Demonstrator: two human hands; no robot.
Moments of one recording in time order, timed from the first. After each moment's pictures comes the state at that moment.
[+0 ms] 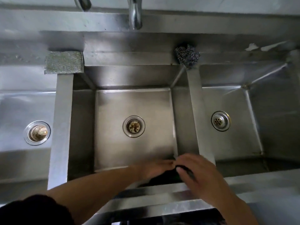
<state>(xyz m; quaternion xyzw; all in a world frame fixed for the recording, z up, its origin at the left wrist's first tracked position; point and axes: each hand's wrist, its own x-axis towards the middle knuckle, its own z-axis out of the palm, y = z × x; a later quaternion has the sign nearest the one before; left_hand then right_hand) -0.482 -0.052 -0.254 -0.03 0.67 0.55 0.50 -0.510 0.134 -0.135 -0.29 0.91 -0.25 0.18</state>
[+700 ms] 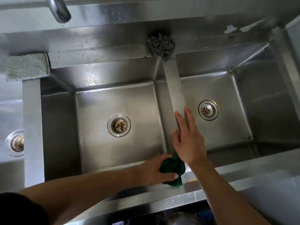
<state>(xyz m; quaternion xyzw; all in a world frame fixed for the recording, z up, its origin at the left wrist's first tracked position) -0.482 -0.004 -0.246 0.01 0.71 0.53 0.47 -0.571 0.150 -0.192 -0.11 0.97 -0.18 0.09</state>
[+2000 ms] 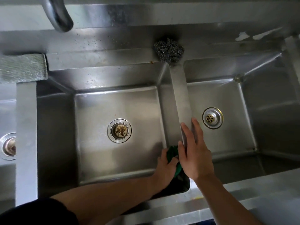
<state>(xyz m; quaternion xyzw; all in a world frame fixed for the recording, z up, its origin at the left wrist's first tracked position) -0.506 0.056 -0.282 -0.32 0.59 0.65 0.34 -0.574 0.148 -0.191 -0.09 0.98 -0.17 0.10</state>
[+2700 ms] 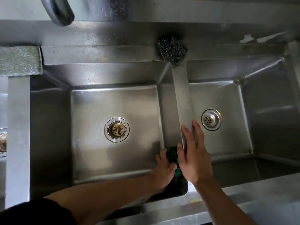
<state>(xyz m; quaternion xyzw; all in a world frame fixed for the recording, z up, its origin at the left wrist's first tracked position) -0.513 0.044 -0.272 -0.17 0.69 0.59 0.37 -0.578 0.147 -0.191 -0.09 0.97 -0.17 0.12</state>
